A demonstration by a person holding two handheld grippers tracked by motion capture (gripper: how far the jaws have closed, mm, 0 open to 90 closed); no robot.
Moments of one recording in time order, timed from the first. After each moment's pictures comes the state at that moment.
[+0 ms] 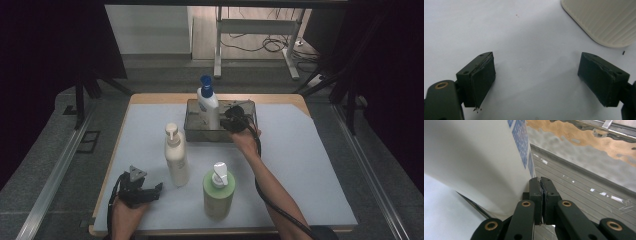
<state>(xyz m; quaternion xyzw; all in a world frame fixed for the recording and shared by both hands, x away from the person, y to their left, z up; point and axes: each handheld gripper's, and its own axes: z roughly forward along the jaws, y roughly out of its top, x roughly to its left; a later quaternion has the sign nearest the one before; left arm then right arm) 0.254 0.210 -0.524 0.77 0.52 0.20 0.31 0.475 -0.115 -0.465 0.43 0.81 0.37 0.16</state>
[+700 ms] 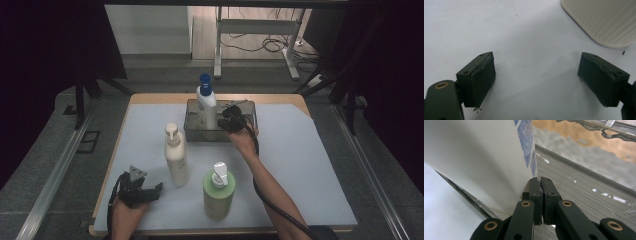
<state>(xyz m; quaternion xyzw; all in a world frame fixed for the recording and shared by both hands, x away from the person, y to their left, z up) 0.254 0.210 -0.524 0.77 0.52 0.20 0.31 0.476 -0.107 -0.466 0.43 0.81 0.37 0.15</state>
